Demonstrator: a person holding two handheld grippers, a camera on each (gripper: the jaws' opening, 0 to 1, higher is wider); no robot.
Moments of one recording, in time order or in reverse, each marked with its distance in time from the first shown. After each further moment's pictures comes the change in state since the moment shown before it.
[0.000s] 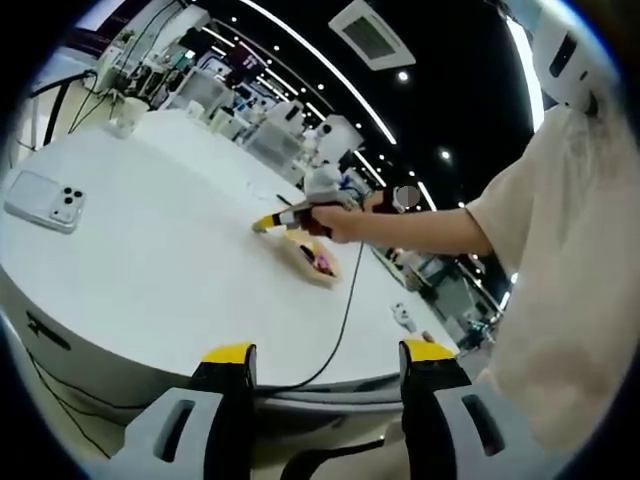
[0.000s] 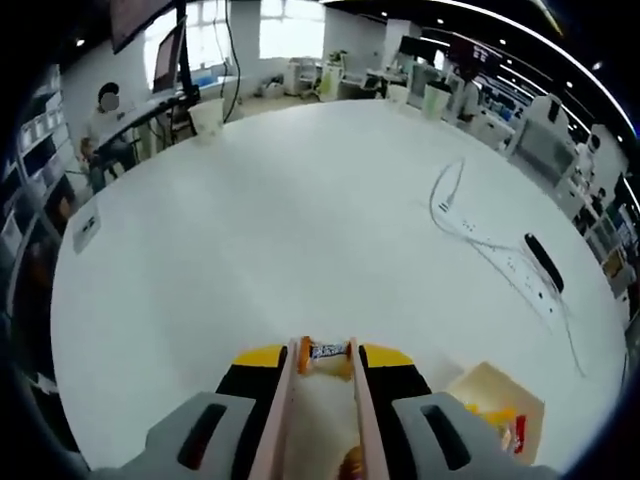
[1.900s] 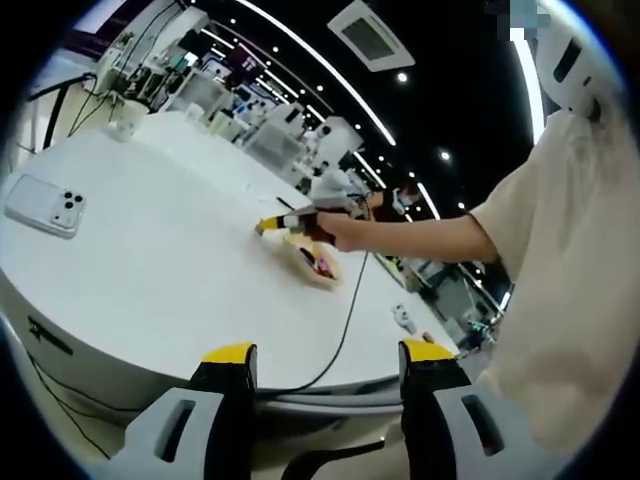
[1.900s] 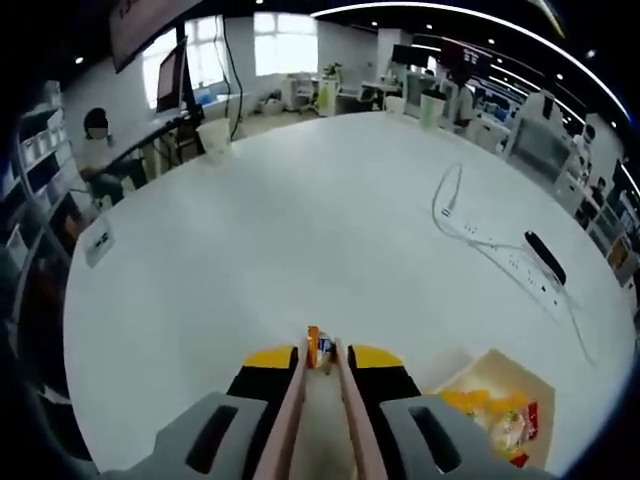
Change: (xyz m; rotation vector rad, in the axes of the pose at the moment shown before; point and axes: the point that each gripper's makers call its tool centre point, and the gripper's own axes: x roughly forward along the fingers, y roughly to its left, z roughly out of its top) left arm 0.000 -0.002 0.004 0.005 -0.006 -0.003; right arm -0.014 0.016 0.010 0.030 -0.068 0.041
